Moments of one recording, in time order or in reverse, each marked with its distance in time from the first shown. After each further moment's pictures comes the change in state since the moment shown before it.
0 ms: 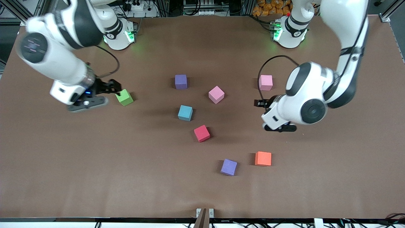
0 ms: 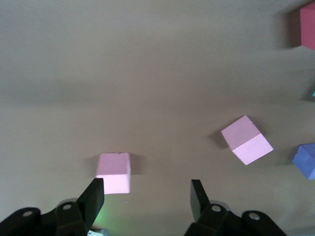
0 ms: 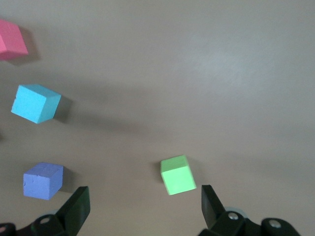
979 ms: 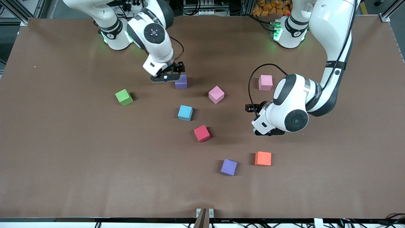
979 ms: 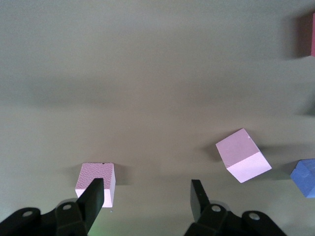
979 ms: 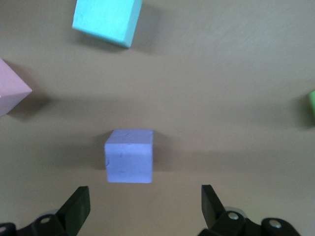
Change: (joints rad) left arm -0.025 0.055 0.001 0.007 -0.004 0.039 -0.042; right arm 0.113 0.071 0.388 -0.303 0.008 0.362 0.636
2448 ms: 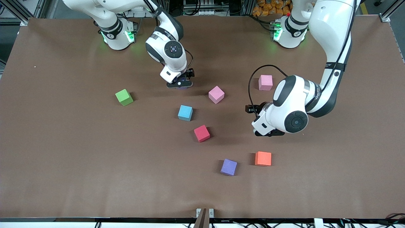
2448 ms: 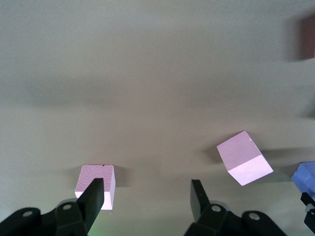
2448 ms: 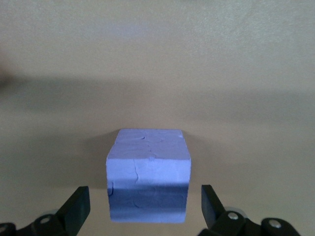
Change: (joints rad) left arm 0.000 0.009 0.001 0.001 0.000 0.003 0.000; right arm 0.062 0.243 -0.005 -0.001 -0.121 0.175 0.094
